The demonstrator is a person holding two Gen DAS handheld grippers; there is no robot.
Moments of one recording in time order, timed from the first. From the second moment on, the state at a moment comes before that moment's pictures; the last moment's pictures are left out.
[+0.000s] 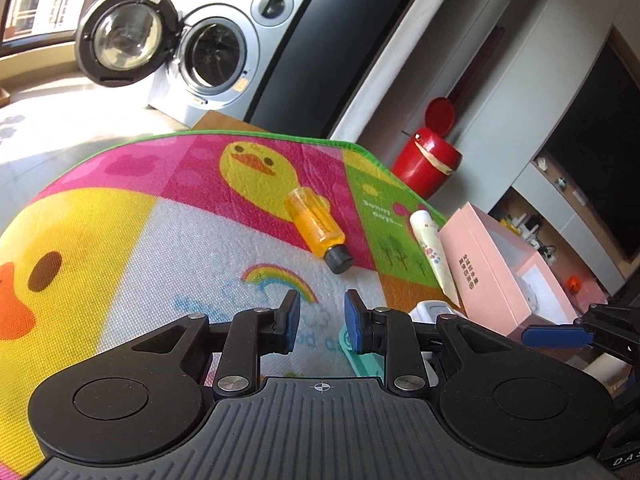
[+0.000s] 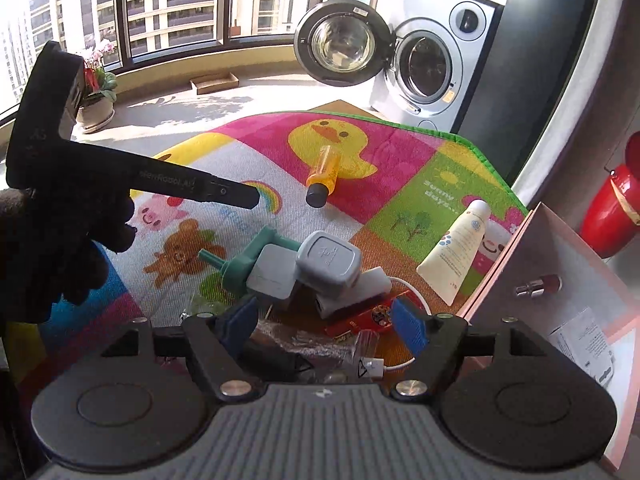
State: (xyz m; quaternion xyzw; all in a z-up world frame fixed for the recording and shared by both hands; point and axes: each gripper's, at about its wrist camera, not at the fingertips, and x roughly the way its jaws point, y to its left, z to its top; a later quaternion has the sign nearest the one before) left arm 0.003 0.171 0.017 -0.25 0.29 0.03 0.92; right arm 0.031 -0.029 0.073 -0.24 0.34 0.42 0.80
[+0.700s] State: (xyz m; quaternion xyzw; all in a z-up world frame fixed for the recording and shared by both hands) left arm 0.150 0.159 0.023 -0.18 0.38 0.13 0.90; right arm 0.026 -0.095 0.049 -0.17 0.34 0.38 0.84
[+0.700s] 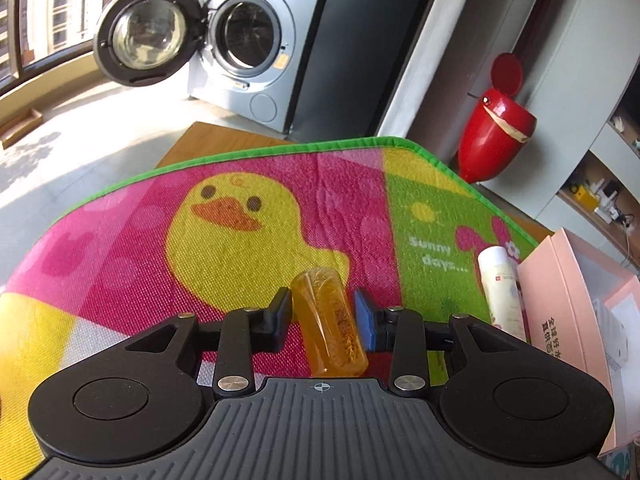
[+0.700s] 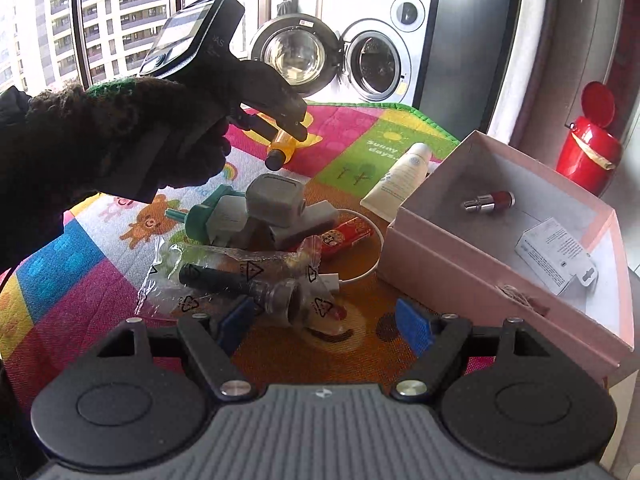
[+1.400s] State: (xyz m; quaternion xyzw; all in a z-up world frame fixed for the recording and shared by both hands) left arm 0.018 0.165 0.011 -0.20 0.33 0.00 0.92; right arm 0.253 0.049 0.074 -0.16 0.44 0.22 0.85
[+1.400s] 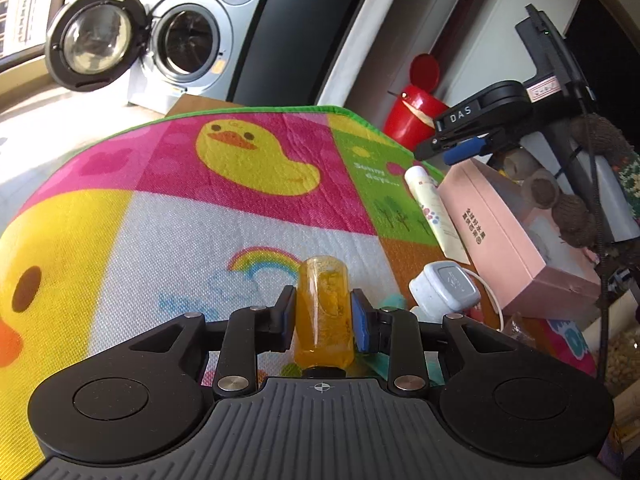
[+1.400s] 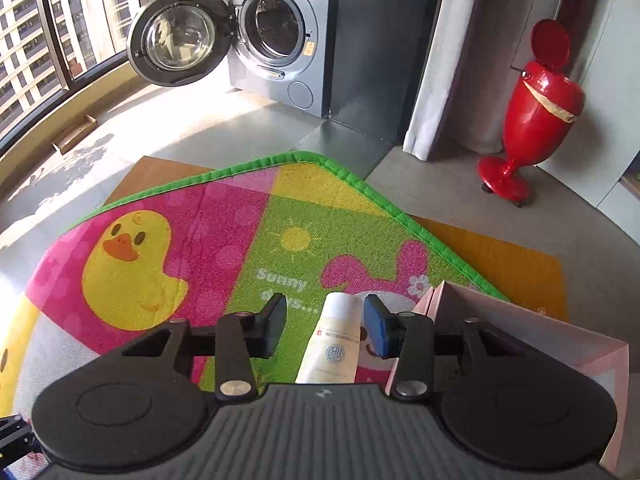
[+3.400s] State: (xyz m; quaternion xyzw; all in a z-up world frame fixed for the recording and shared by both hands) left arm -0.055 0.105 0.047 -0.16 0.31 -0.06 0.94; right arm 0.005 -0.119 0.061 -0.17 0.31 0.36 0.86
